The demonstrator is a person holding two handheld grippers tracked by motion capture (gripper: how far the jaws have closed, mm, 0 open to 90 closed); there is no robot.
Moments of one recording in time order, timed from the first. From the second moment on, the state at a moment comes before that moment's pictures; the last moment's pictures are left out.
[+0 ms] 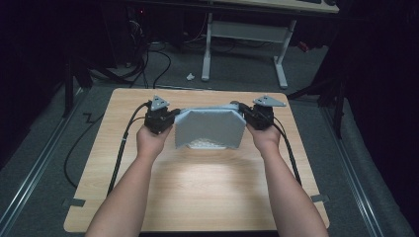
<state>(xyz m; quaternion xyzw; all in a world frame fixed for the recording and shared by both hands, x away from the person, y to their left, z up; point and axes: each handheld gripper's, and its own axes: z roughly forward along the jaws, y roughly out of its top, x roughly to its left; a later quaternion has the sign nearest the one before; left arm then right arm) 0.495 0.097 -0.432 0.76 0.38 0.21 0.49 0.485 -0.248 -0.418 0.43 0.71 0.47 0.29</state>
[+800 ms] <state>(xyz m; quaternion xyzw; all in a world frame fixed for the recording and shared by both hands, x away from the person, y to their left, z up) 0.479 0.098 -0.460 0.77 0.38 0.18 0.49 0.478 -0.236 -0.444 0.42 0.73 0.47 0.26</state>
